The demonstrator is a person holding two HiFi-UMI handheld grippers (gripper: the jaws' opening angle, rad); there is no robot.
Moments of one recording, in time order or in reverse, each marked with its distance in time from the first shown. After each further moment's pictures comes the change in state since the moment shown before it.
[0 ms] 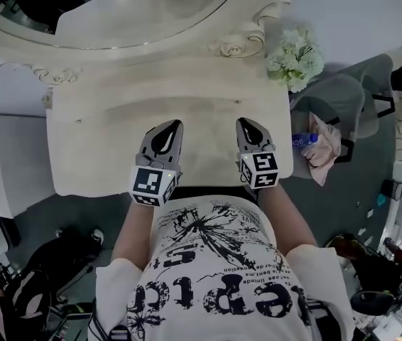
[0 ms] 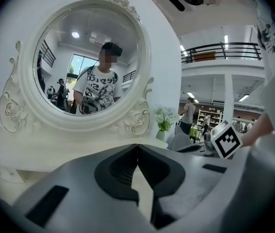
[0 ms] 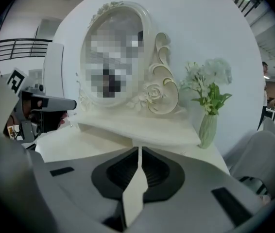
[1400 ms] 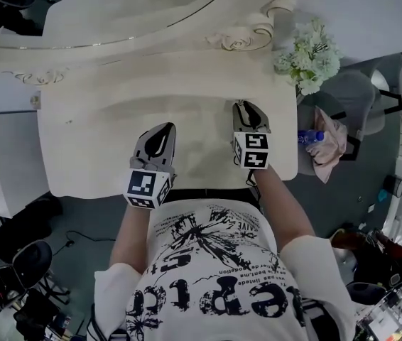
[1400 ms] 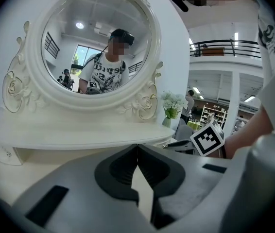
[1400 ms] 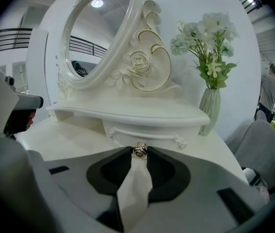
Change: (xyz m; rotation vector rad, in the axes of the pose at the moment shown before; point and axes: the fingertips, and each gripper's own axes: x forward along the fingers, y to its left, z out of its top) left arm 0.017 0.021 -0.054 -0.054 0.103 0.035; right arm 0.073 -0.039 -0.041 0.033 0.108 -0.126
